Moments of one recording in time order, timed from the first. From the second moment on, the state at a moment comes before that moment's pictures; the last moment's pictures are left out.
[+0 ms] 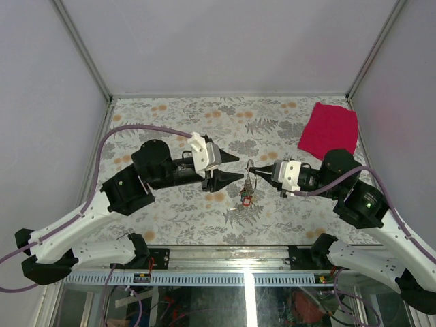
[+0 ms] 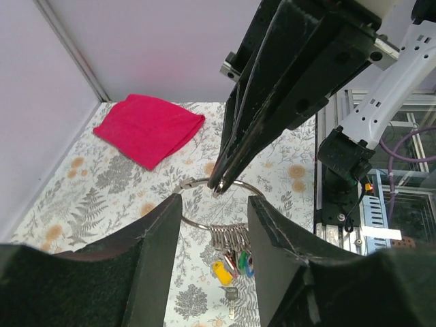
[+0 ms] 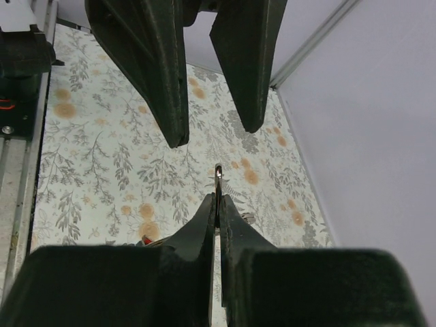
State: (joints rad) left arm -1.01 1.02 1.24 -0.24 0.33 0.16; right arm 0.84 0.78 1.10 -0.42 -0.43 -0.59
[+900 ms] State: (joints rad) left arm -1.01 1.10 1.31 -0.32 0.42 0.24; right arm 0.84 0.80 1.12 -0.43 -0.49 -0.53
